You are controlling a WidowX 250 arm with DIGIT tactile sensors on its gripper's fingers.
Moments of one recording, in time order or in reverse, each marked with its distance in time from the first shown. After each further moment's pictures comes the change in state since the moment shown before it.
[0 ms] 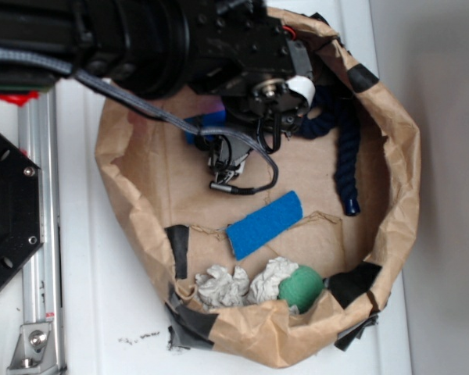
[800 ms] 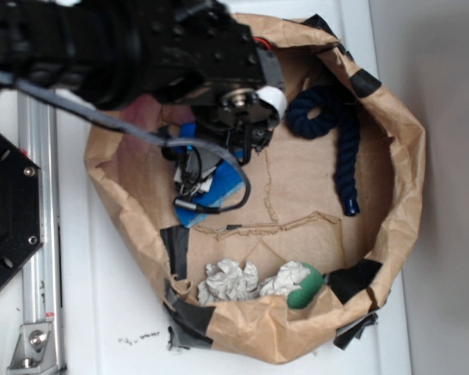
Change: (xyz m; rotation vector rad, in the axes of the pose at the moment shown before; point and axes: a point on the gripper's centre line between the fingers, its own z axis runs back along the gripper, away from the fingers) arm -0.023 -0.012 0.004 -0.020 0.081 -0.066
